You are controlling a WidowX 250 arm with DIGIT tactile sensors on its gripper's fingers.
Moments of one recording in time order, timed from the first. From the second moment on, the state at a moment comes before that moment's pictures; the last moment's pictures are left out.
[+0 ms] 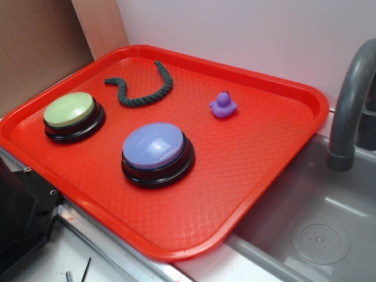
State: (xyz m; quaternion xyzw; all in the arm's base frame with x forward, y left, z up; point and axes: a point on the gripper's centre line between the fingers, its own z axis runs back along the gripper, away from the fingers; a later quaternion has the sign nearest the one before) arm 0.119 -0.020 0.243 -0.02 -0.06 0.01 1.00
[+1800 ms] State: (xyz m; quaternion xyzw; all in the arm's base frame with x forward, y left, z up) arm 0.249 0.062 0.095 -0.02 -0.06 0.43 0.90
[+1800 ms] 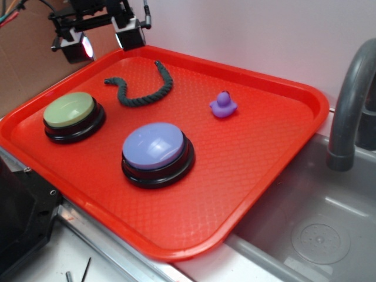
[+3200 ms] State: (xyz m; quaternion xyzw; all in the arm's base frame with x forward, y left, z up) arm 0.279 0.105 0.015 -0.05 -0.06 0.47 0.88
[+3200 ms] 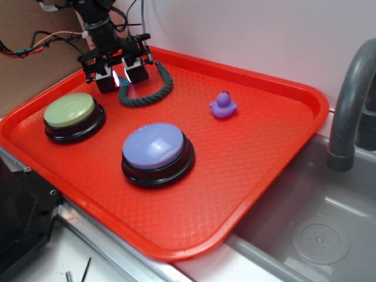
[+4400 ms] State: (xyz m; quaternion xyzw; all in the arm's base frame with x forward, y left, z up) arm 0.267 -0.013 0.165 -0.05 -0.04 0.18 0.98
